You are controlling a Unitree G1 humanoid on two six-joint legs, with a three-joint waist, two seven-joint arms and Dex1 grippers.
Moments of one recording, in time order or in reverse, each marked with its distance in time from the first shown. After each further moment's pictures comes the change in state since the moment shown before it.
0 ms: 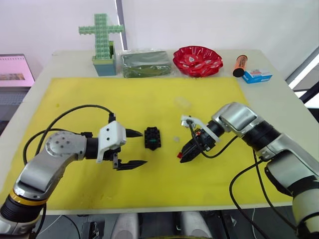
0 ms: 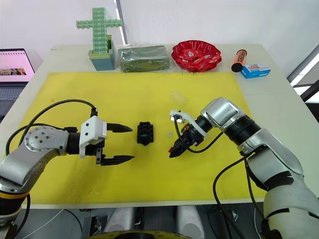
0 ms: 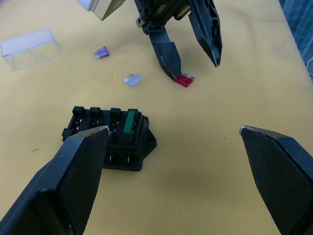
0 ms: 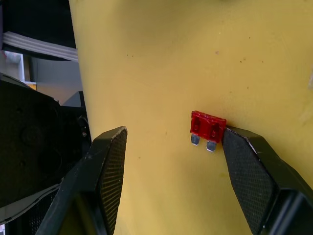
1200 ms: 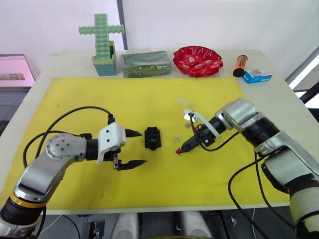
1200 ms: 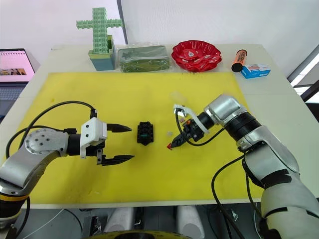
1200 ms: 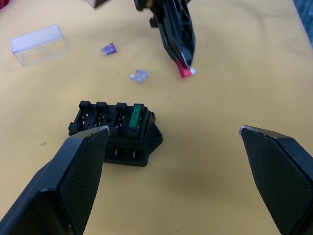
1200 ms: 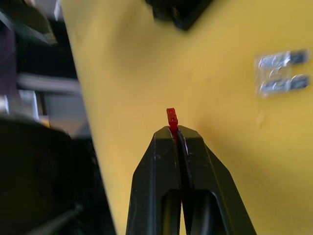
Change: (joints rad) left arm 0.030 -0.004 0.001 -0.002 0.020 -0.025 0.034; right arm 0.006 0.010 -0.173 0.043 0.062 0.182 -0.088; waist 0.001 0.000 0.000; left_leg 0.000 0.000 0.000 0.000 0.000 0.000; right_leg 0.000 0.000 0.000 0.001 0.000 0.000
